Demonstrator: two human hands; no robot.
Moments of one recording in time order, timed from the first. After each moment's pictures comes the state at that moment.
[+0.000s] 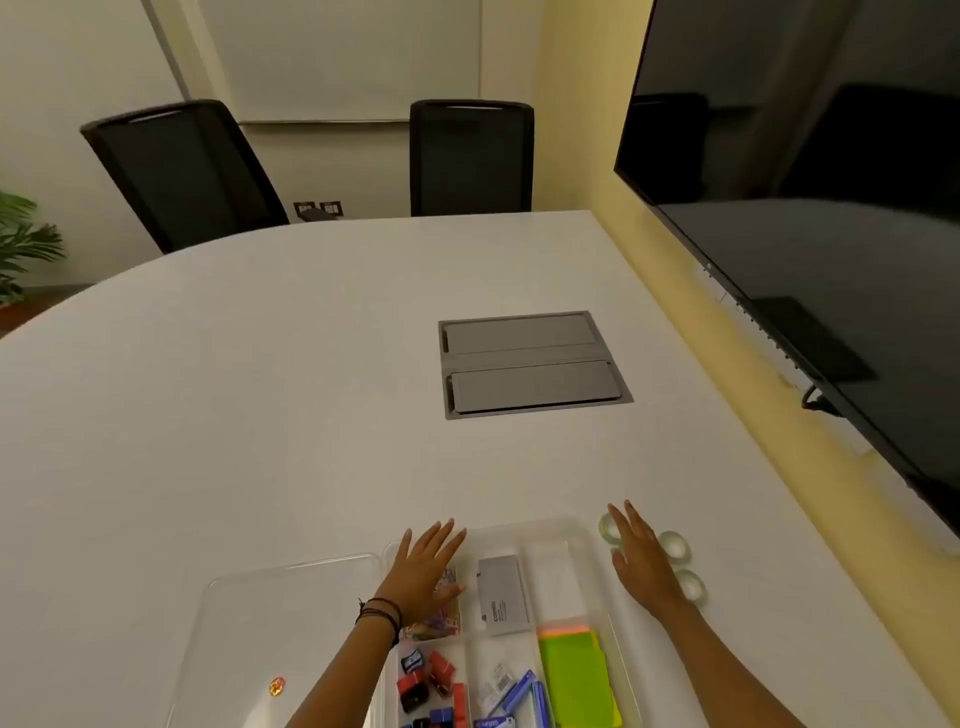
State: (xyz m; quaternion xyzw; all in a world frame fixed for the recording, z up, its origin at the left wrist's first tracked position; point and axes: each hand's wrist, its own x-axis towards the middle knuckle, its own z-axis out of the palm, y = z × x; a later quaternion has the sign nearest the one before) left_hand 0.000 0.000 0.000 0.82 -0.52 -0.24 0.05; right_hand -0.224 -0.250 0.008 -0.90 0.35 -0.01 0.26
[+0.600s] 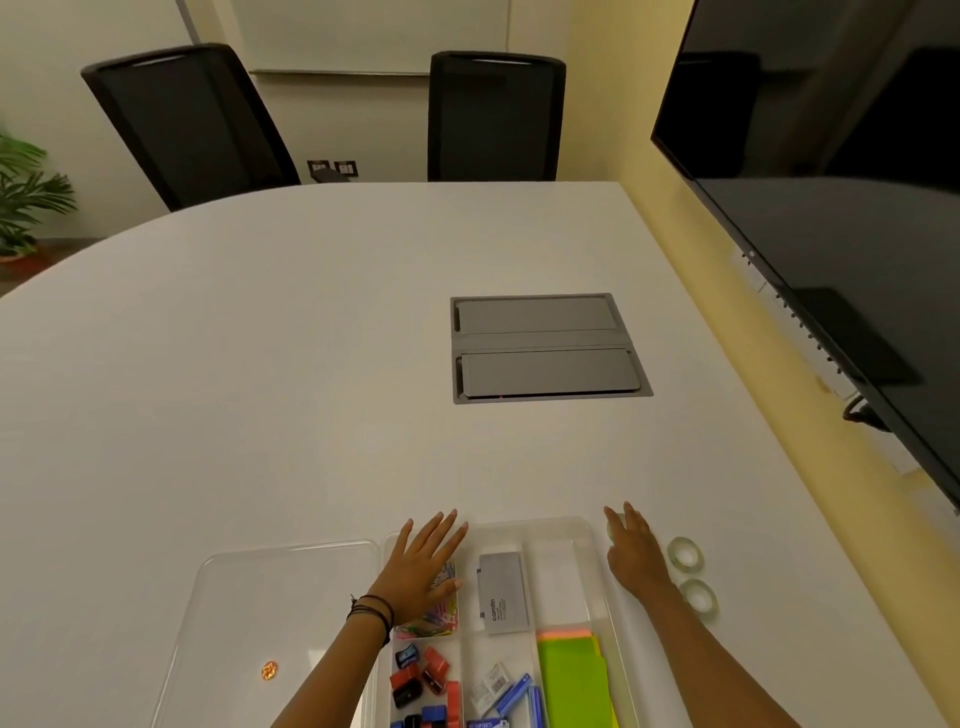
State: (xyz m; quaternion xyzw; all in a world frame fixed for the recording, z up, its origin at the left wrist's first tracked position) left_hand 0.002 0.004 -0.004 0.82 -0.56 -0.13 -0.01; right_hand -0.191 -0.267 -0.012 -0.89 0.40 0.11 0.18
